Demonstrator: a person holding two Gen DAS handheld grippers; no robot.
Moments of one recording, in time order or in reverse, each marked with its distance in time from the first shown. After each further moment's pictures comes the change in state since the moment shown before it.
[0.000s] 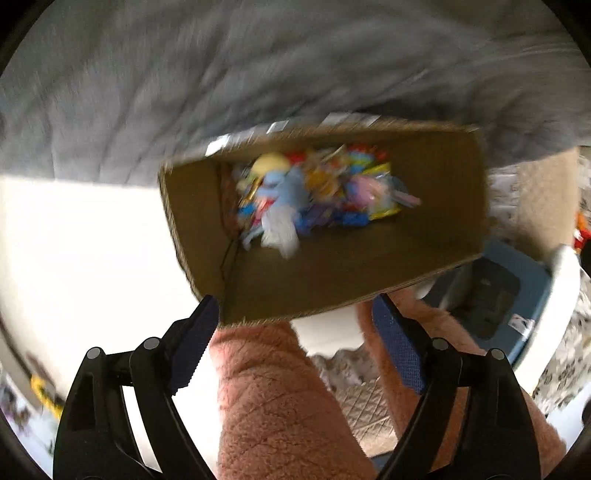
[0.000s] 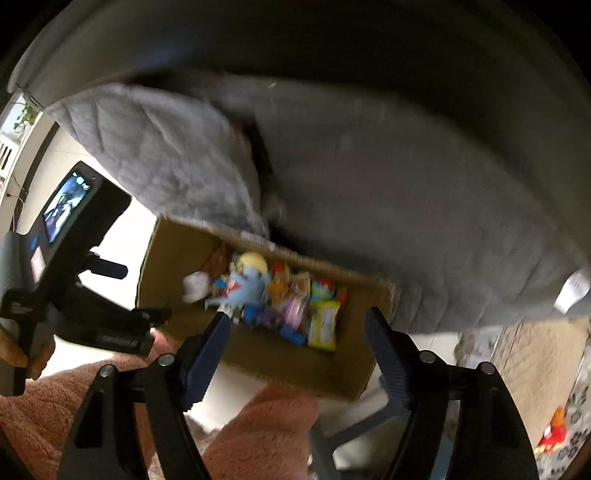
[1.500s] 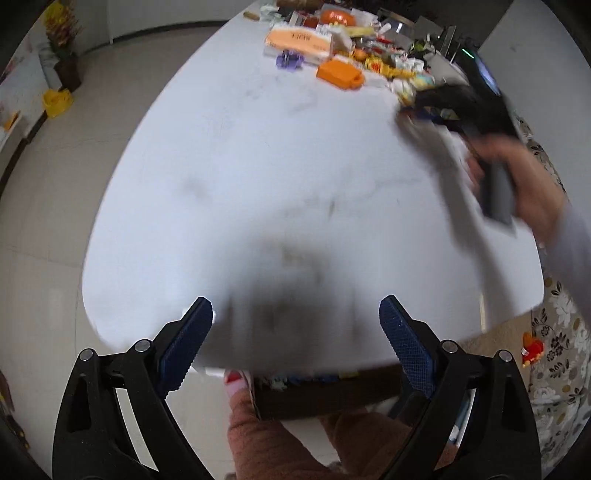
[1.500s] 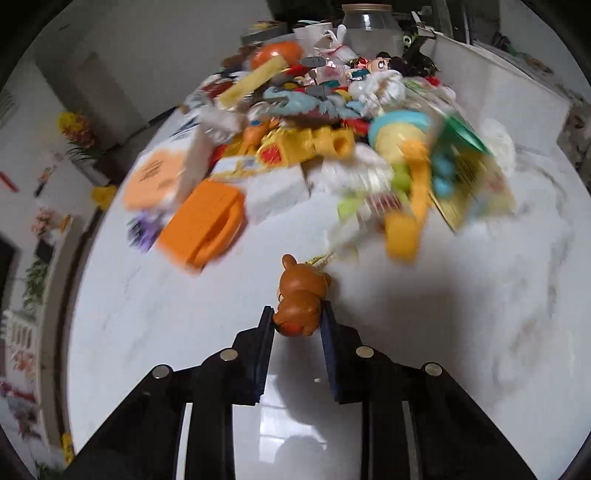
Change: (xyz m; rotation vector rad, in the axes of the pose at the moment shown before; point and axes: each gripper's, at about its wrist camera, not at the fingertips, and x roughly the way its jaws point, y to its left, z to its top) left arm -0.342 0.062 -0.023 -0.106 -0.706 -0.072; right arm -0.141 -0.091 0.339 0.351 -0.350 0.147
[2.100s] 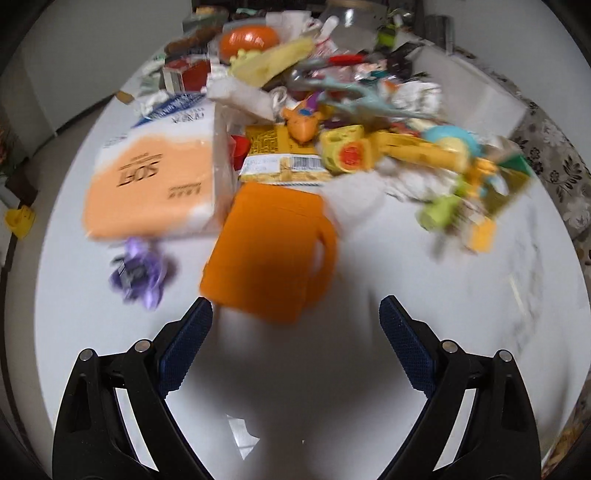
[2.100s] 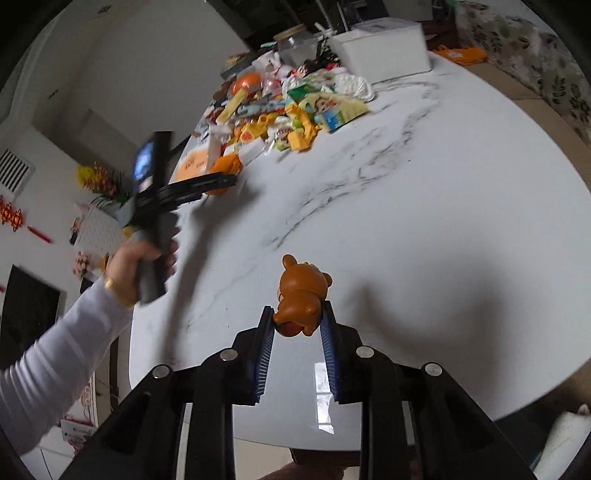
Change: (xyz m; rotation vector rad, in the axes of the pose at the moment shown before) left arm 0.178 -0.081 0.260 0.307 -0.034 0.010; right arm -0.157 -0.061 -0.155 0.212 -0.058 0.119
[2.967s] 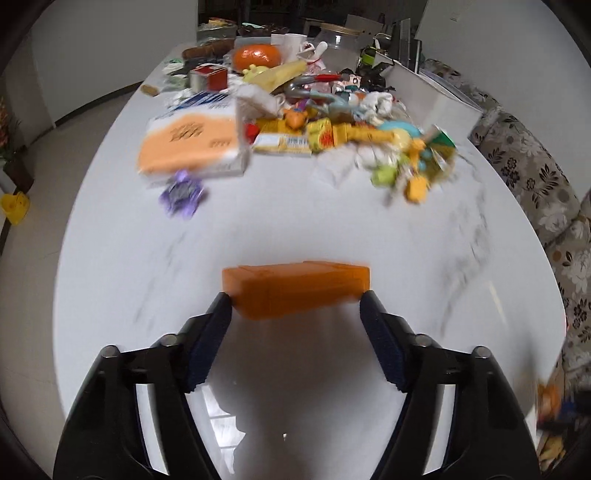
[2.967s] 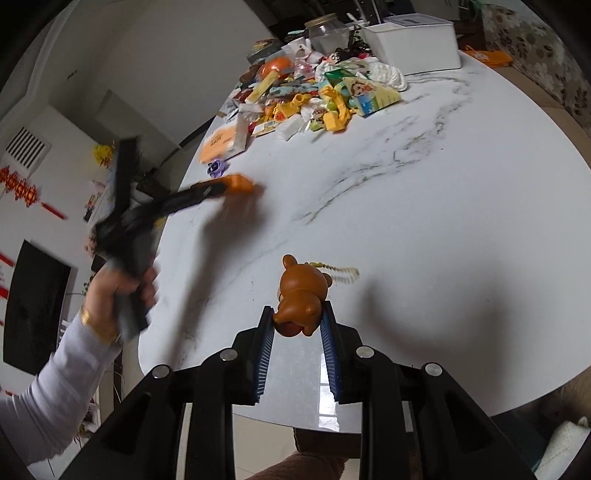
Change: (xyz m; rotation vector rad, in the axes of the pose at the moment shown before) left arm -0.099 0.001 -0.102 -0.034 -0.050 -0.058; right arm 0.015 0.024 -0.013 -0.069 0.062 0.060
